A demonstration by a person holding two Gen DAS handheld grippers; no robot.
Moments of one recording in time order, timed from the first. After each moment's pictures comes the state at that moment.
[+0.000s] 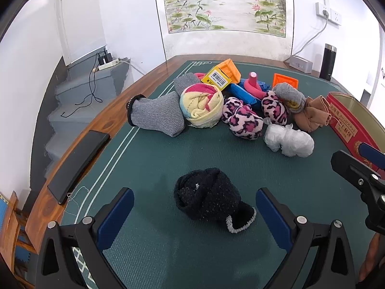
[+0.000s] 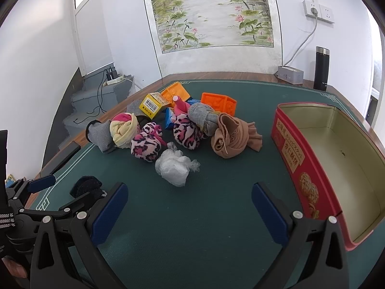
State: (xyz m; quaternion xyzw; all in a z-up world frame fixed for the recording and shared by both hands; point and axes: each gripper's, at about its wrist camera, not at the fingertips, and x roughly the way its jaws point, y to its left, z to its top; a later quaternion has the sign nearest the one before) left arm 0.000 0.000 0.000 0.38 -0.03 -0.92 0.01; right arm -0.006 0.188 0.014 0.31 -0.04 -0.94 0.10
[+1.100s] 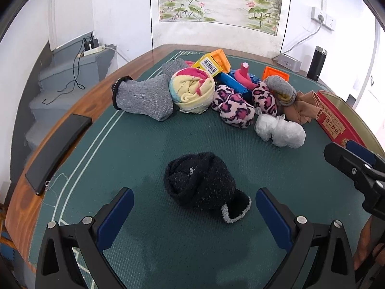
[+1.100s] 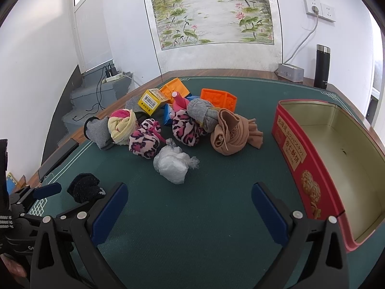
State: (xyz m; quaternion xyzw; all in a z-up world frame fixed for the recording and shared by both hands) left arm -0.004 -0.014 -0.016 0.41 0.02 -0.91 -0.05; right arm -0.010 0.187 0.011 0.32 -0.04 -0.94 0.10
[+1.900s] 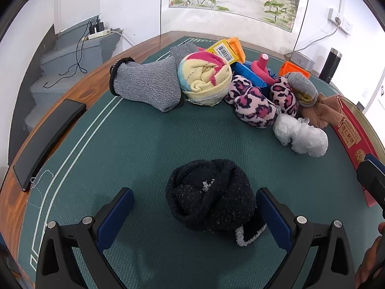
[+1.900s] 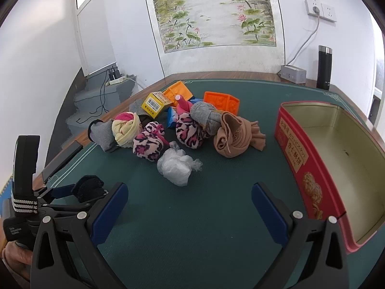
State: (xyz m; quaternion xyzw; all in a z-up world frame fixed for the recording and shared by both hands) left arm -0.031 -0.020 -0.035 0.44 0.04 -0.90 -0.03; right arm -0.008 0.188 0.012 0.31 -0.05 -0.94 0.11
